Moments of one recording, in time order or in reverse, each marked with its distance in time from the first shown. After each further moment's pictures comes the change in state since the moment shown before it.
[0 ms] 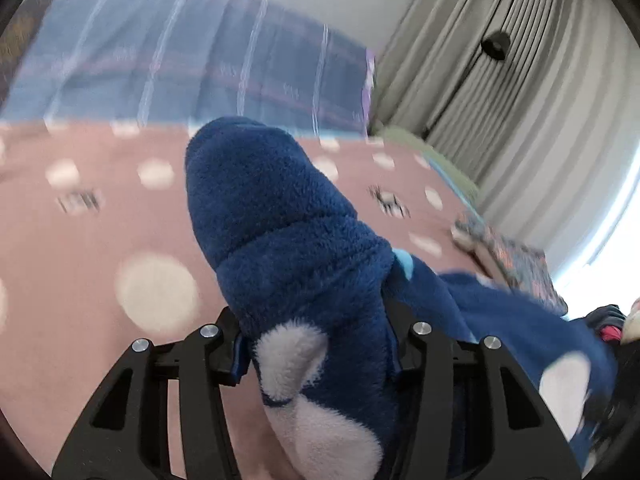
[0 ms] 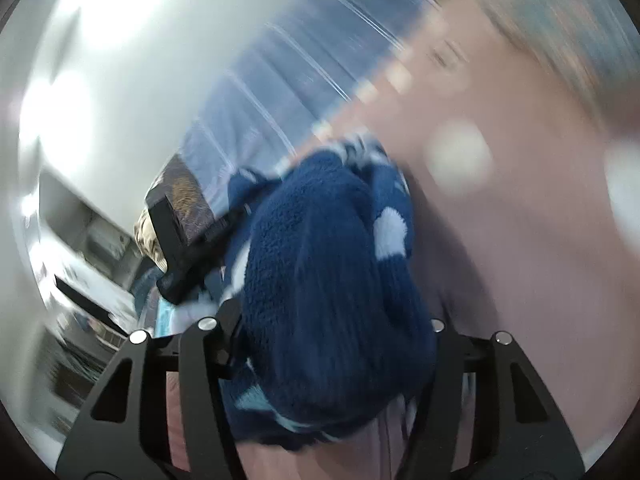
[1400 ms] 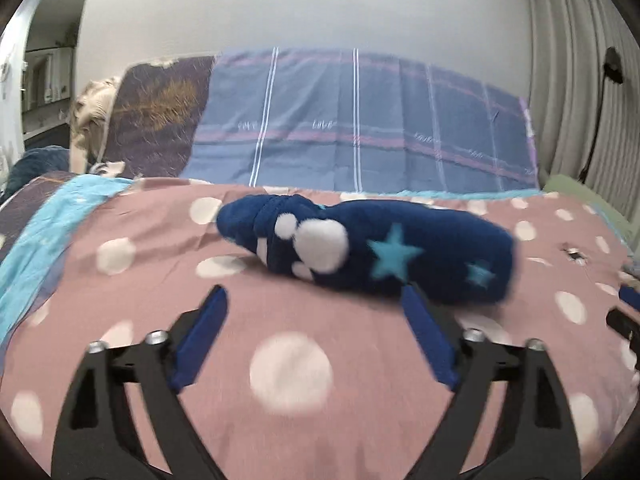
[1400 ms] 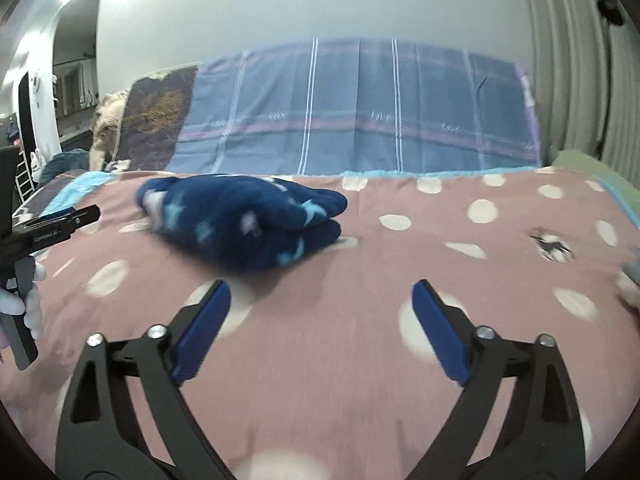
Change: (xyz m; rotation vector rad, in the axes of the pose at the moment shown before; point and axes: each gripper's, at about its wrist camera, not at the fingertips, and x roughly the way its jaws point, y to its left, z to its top) left arm -0.107 0.131 -0.008 0.015 -0.210 0.620; right arm 0.204 0.093 0.044 -0.654 -0.066 -0.221
